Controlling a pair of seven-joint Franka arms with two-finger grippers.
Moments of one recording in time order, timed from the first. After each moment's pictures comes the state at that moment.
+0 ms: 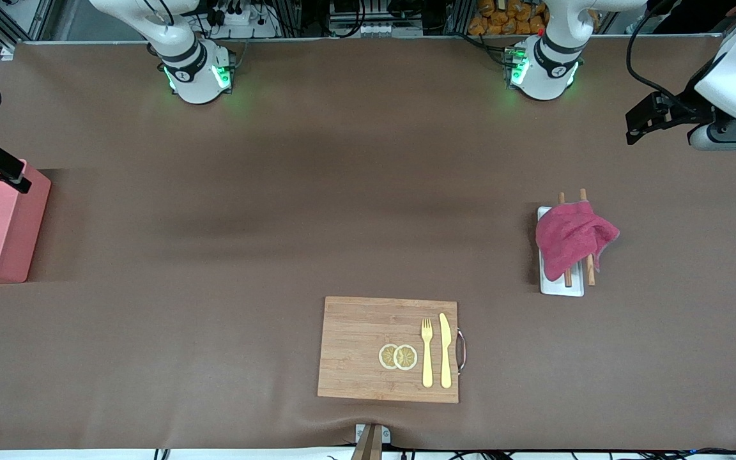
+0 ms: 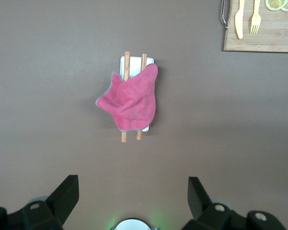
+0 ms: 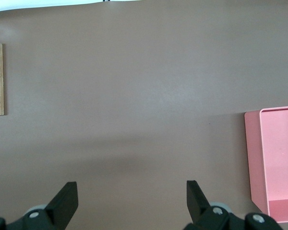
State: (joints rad) left arm -0.14 -0.05 -0.01 -1.55 0.02 1.45 -0.13; right arm 0.01 -0.02 -0.11 -1.60 0.01 1.69 -0.04
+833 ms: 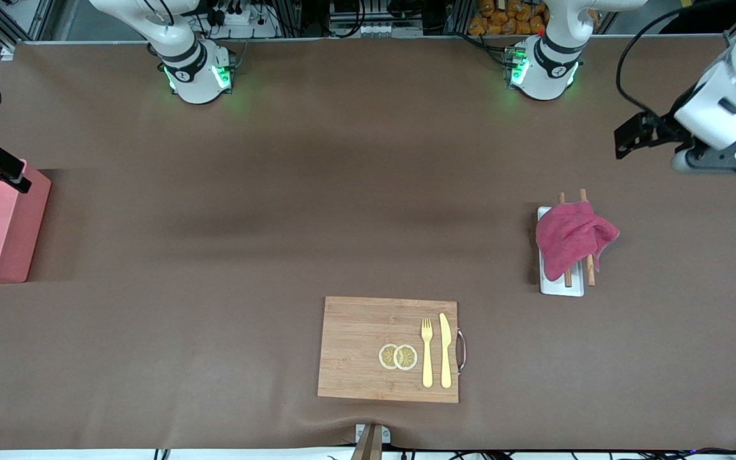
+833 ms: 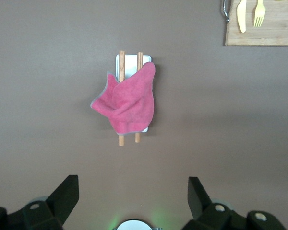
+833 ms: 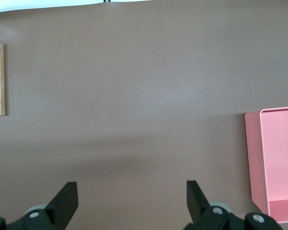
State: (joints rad) left arm -0.15 0.04 -0.01 -1.53 0.02 1.47 -0.11; right arm 0.02 -0.02 -0.11 -1.60 0.01 1.69 -0.04
